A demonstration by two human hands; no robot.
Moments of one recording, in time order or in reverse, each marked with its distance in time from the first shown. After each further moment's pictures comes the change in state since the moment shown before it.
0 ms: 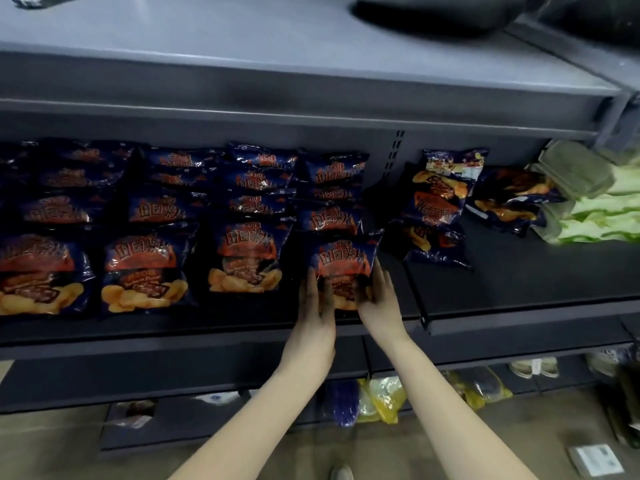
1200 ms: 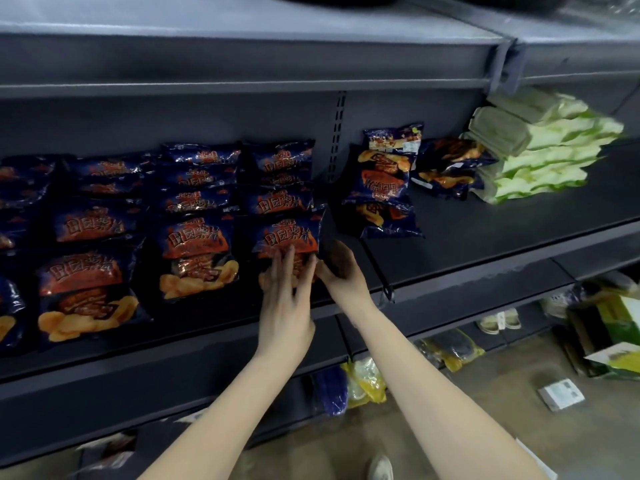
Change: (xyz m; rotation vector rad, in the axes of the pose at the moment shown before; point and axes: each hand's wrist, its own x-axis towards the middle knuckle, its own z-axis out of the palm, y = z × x) left_hand 0.010 0.004 0.005 0.026 0.336 0.228; right_hand -0.006 -0.003 -0.006 0.354 0.069 0.142
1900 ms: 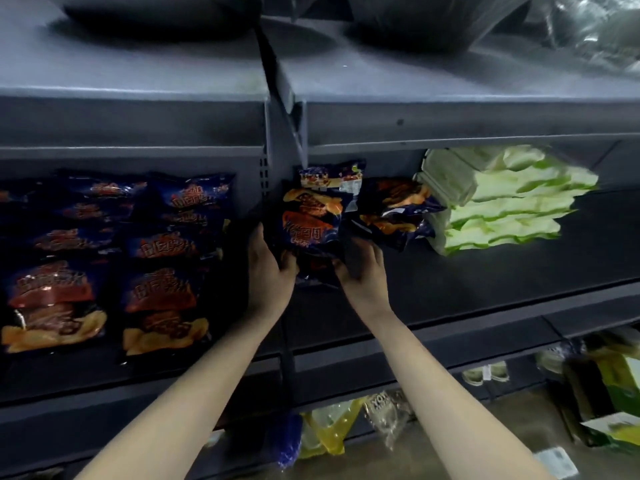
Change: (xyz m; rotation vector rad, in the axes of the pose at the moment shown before) left_hand 0.171 0.105 0.083 -0.514 0.191 -0.530; right_hand 0.111 -0.010 -0.188 -0.389 0.109 -0.271
